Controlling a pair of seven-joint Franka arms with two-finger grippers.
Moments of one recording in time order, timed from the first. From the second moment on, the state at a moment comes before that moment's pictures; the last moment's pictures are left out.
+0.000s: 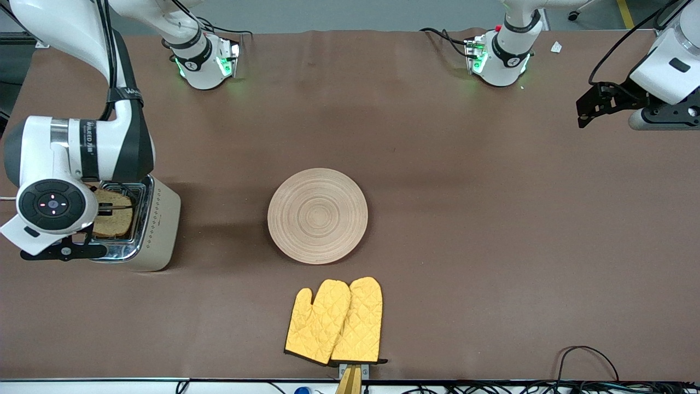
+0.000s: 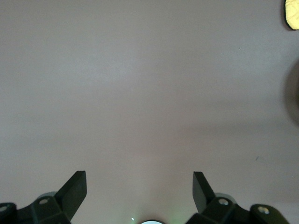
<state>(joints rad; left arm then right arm) -0.06 -0.06 -0.10 -1.57 0.06 1.49 -0.09 0.26 0.48 -0.18 -1.33 -0.49 1.47 0.07</state>
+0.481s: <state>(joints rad) -0.06 -0.06 -0.10 -1.57 0.06 1.49 -0.09 0.26 0.48 -0.17 -1.34 -0.48 1.48 0.11</state>
